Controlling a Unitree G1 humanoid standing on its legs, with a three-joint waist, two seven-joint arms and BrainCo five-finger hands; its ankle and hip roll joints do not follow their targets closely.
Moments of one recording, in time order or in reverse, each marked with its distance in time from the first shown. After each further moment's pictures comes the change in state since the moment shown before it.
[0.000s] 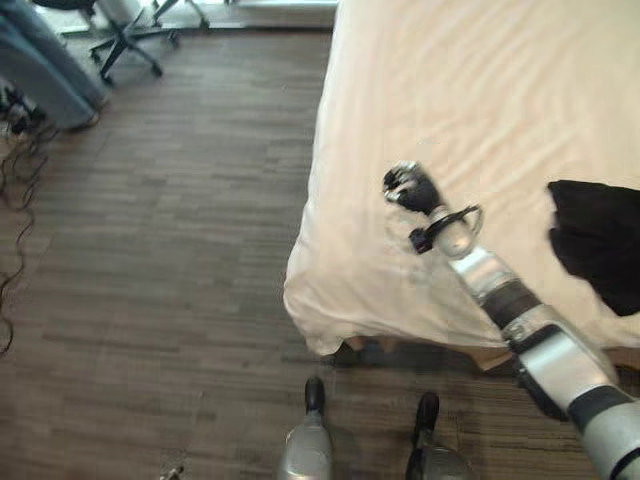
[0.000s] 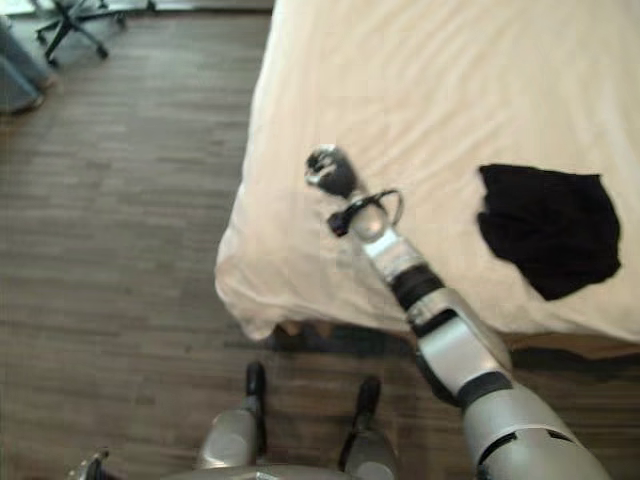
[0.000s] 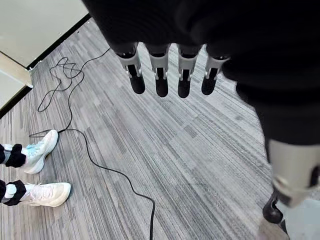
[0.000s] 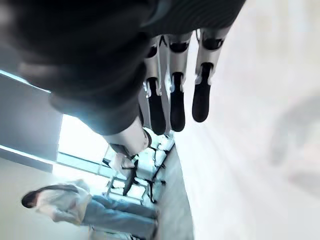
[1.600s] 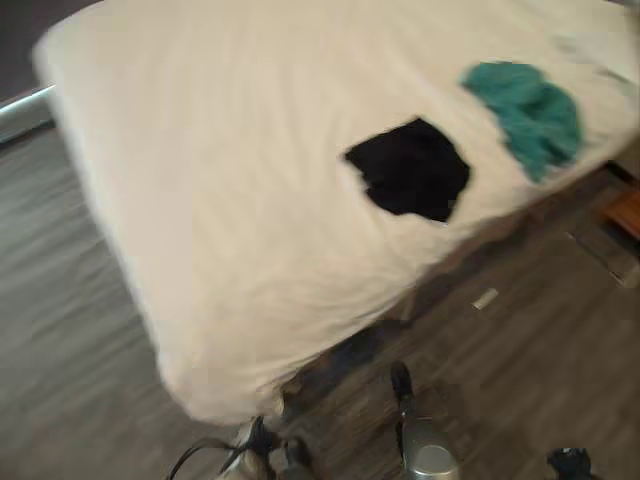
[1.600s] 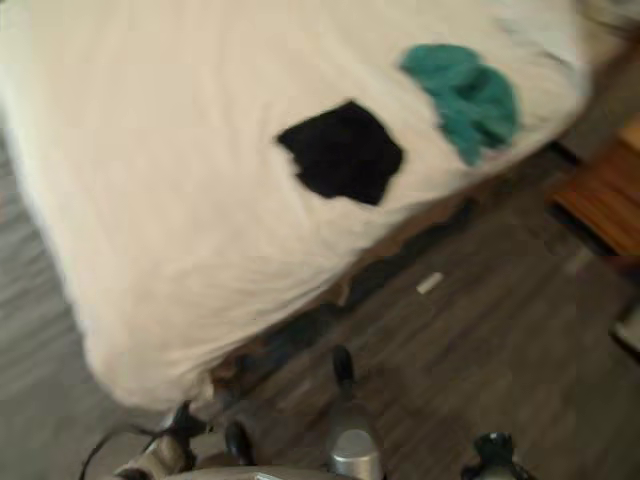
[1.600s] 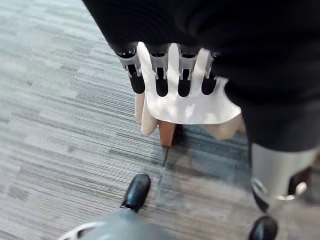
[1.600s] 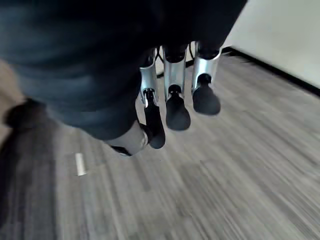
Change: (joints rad) left arm -0.126 -0.211 -0.076 0.011 -0.106 0.005 -0.018; right arm 0.992 -0.159 -0.500 0.331 -0.101 0.075 -0.178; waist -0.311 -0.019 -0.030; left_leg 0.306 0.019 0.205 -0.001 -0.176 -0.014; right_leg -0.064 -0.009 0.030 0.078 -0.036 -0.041
